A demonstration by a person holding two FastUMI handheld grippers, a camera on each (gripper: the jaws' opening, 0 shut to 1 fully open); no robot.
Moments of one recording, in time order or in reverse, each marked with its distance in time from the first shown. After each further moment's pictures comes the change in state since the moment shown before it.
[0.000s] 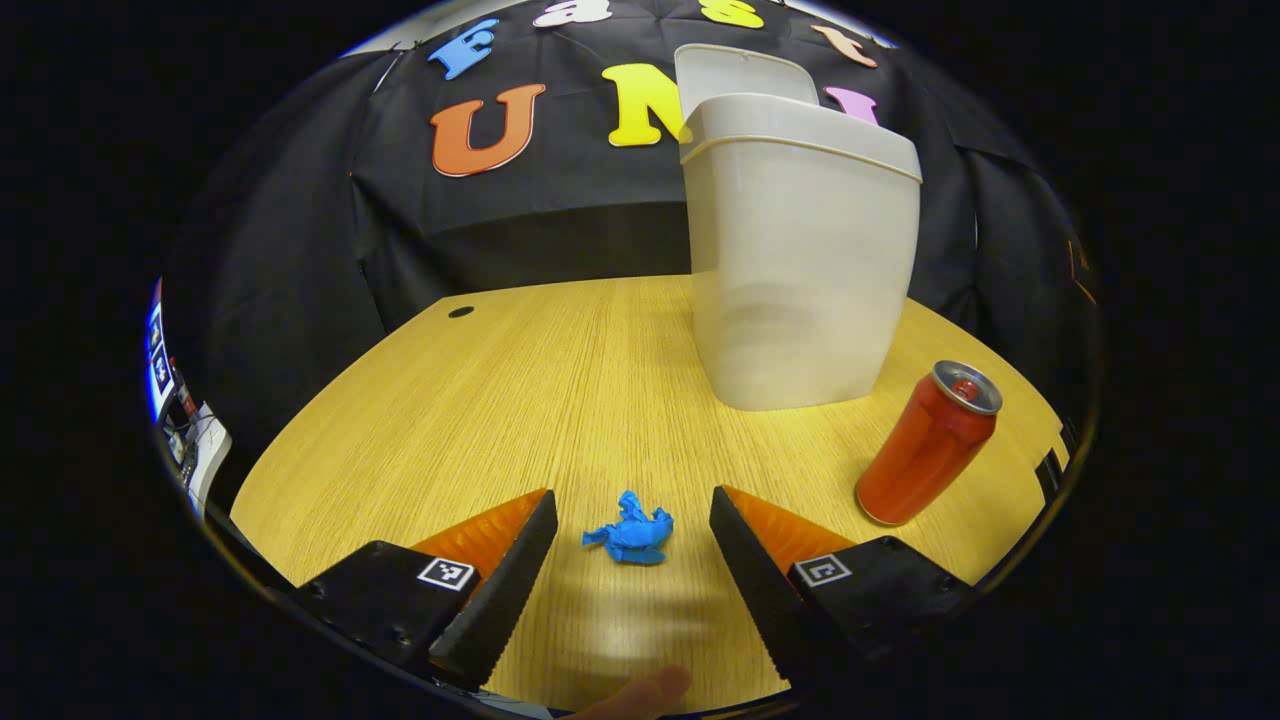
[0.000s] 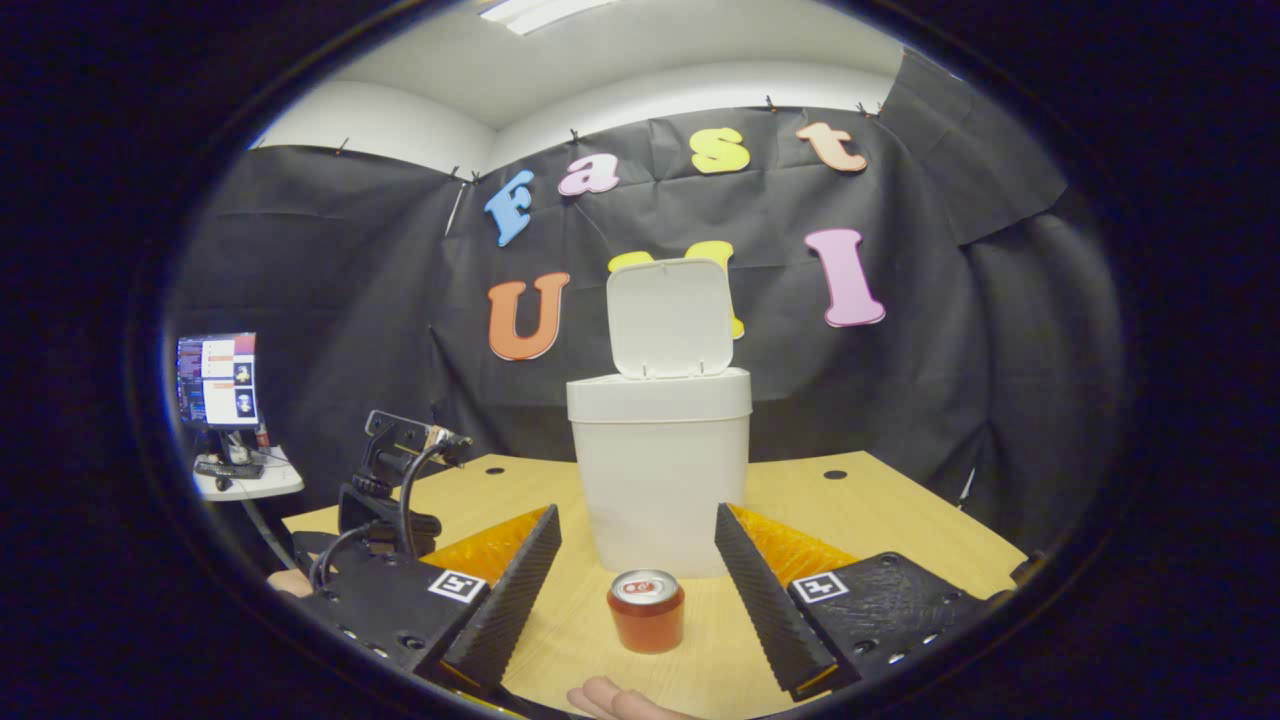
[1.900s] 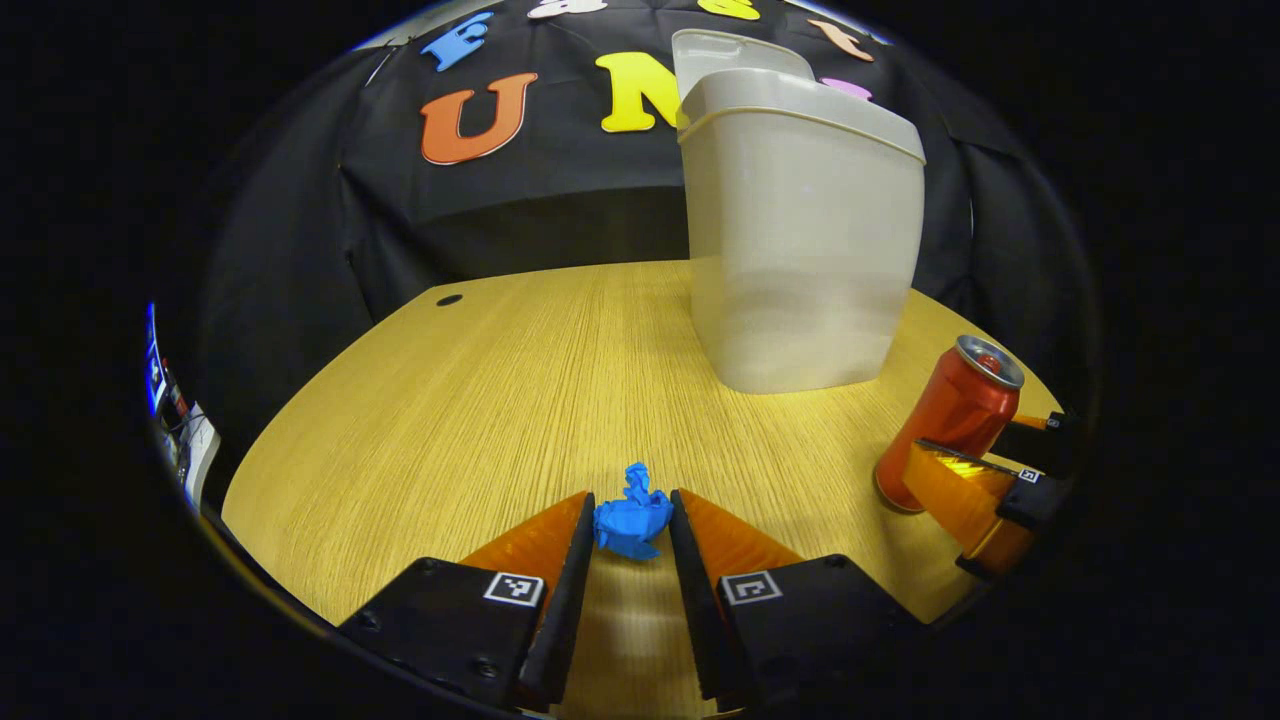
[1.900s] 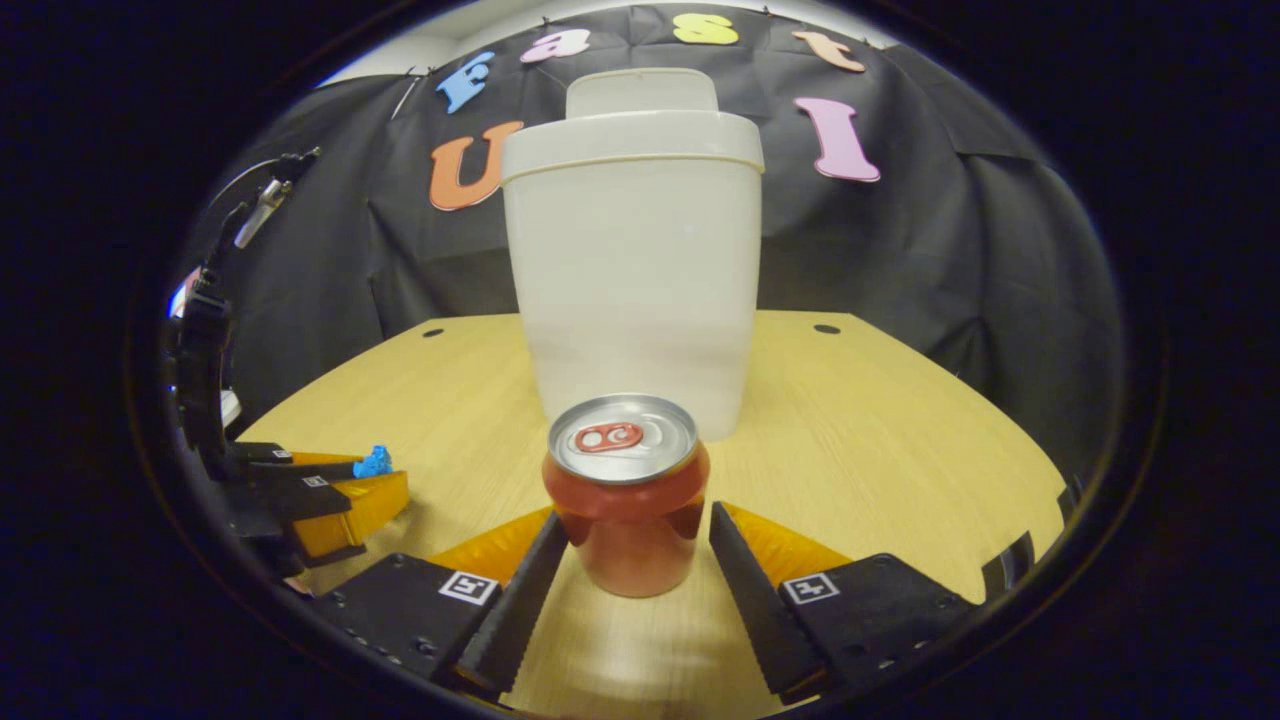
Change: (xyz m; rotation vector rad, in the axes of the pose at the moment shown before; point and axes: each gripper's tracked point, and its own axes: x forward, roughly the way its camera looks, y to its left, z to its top) left arm 0.006 0.003 0.001 0.015 -0.006 -0.017; right arm 0.061 -0.017 -0.156 0.021 0.411 -0.146
